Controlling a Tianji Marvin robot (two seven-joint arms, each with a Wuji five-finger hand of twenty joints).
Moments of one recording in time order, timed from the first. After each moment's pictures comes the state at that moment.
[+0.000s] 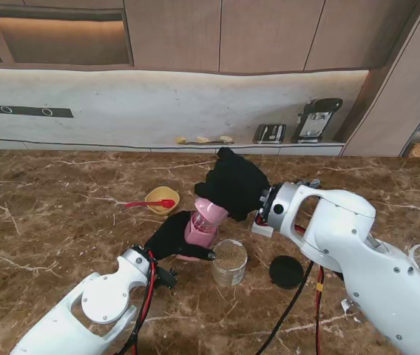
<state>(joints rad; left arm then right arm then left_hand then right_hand) 1.54 -1.16 -1.01 -1.59 -0.01 -0.28 0.01 -1.33 -0.96 1.09 -2.00 -1.74 -0.48 -0.08 0.93 -0.93 0.52 -0.14 0.75 0.14 0.60 0.68 0.95 0.09 0.45 0.85 0.83 0.34 0.54 0.91 0.45 0.41 1.23 0.81 0.37 -0.81 0.80 -0.25 0.73 -0.19 0.91 0.69 1.17 -0.02 0.65 0.97 1.12 0.08 1.12 0.83 0.76 0.13 1.55 0.65</state>
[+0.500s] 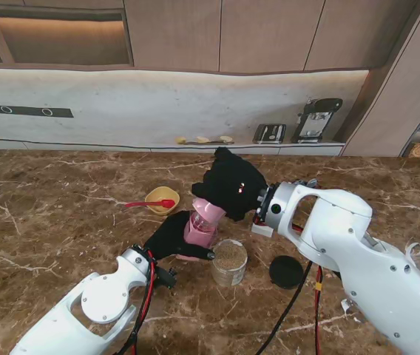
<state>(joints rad) 1.54 -1.16 -1.01 -1.59 -0.02 -0.28 0.01 -1.31 -0.96 1.07 -1.99 -1.74 -0.46 -0.09 0.93 -0.93 0.52 -0.14 0.75 0.14 0.60 0.68 0.95 0.09 0.45 0.85 0.83 0.34 0.54 0.91 0.45 0.41 1.23 0.81 0.37 -0.81 0.80 -0.25 0.73 -0.20 0.91 0.69 1.17 -0.02 0.65 0.97 1.12 0.08 1.12 0.83 0.76 0.13 1.55 0.66</state>
